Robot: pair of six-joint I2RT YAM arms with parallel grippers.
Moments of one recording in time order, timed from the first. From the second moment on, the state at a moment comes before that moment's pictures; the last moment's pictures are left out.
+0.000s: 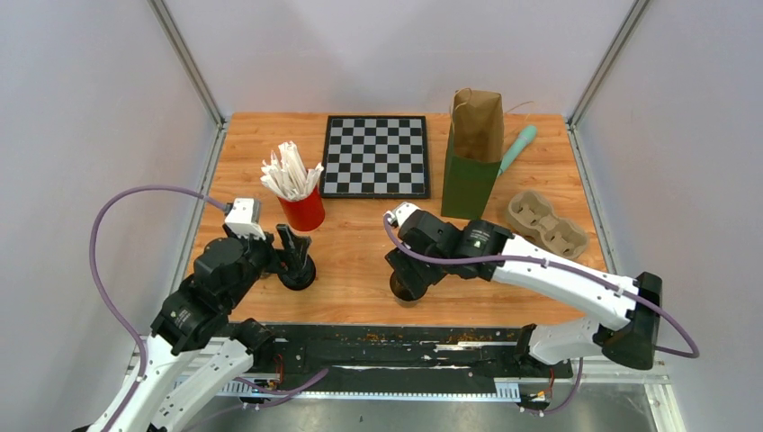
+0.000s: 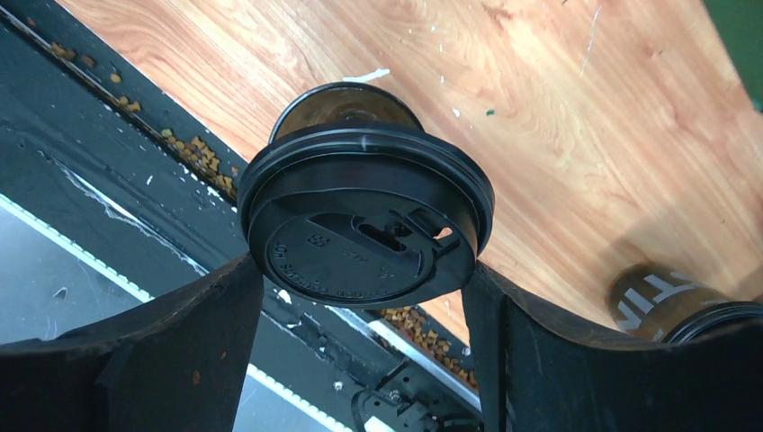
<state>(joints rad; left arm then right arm) -0.59 0.44 0.82 -0.70 -0.24 -0.41 1.12 1.29 1.24 -0.98 0.20 0.31</state>
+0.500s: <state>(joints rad) -0.59 0.32 0.74 -0.67 -0.24 -0.36 1.03 1.56 1.41 -1.10 0.03 0.25</state>
